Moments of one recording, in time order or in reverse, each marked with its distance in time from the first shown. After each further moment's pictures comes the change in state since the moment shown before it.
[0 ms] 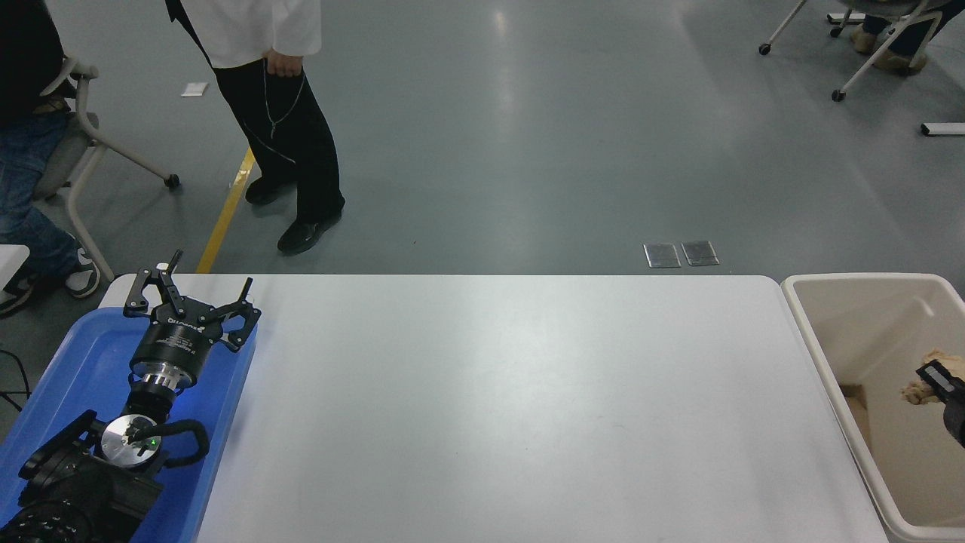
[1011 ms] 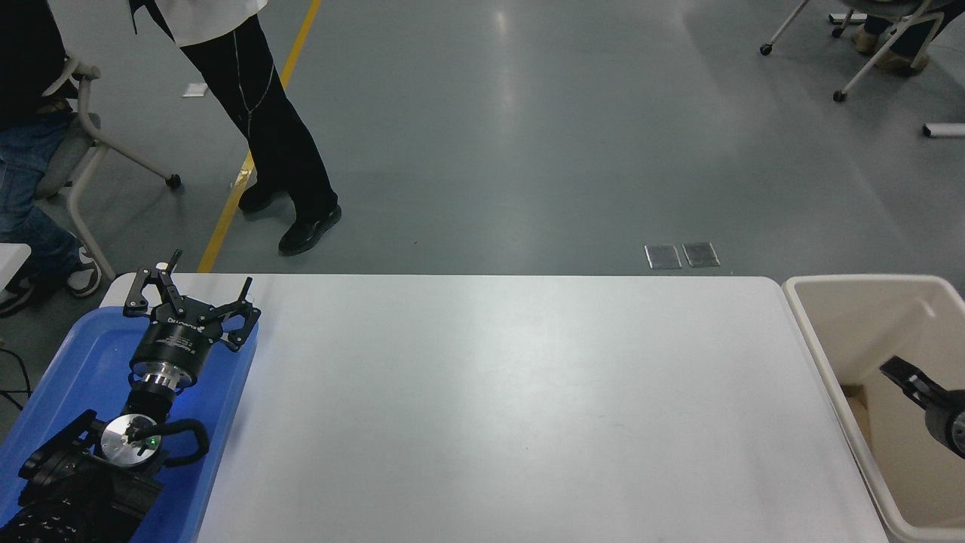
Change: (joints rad) left arm 0.000 0.000 0.000 0.000 0.000 0.000 0.000; right arm 0.298 -0.131 -0.026 0.371 -0.292 0.135 -0.014
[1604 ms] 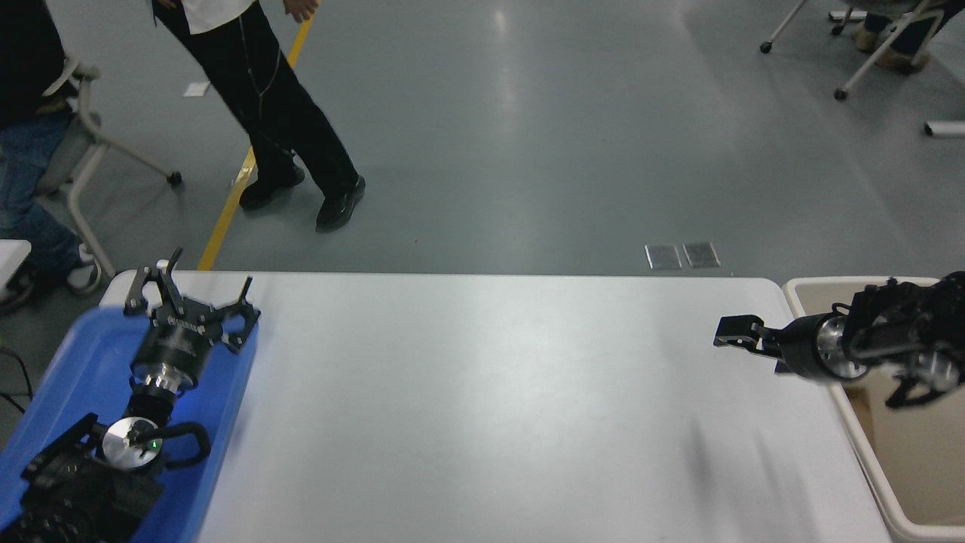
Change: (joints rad) left arm -0.001 0.001 0.000 0.000 0.001 0.000 0.002; right arm 0.941 0.358 -0.435 0.822 0.106 0.275 -0.075
